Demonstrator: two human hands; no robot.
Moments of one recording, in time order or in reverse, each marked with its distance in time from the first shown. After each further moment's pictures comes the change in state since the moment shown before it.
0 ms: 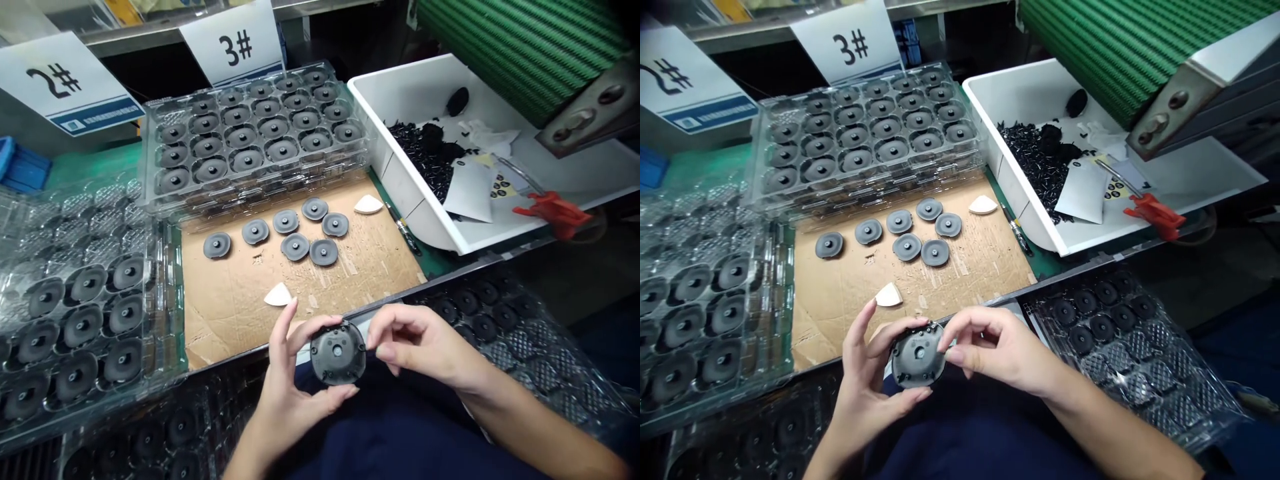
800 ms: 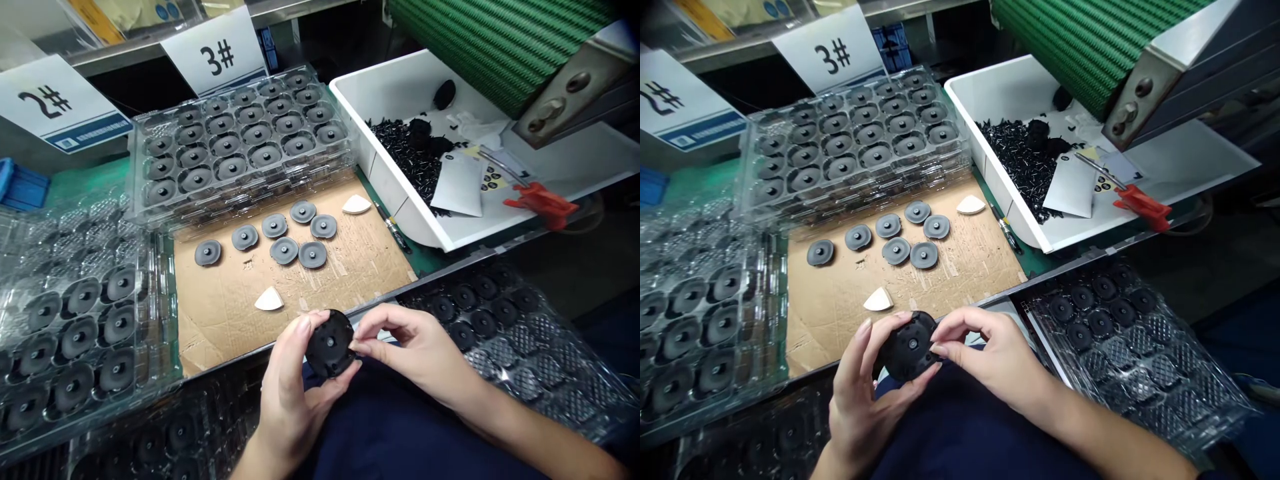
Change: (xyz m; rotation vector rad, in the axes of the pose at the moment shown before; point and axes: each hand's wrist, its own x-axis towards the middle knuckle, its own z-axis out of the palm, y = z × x) left_hand 0.014 -0.001 0.027 0.638 0.205 0.551; right_hand -0.009 0.000 0.001 -0.093 0.255 0.008
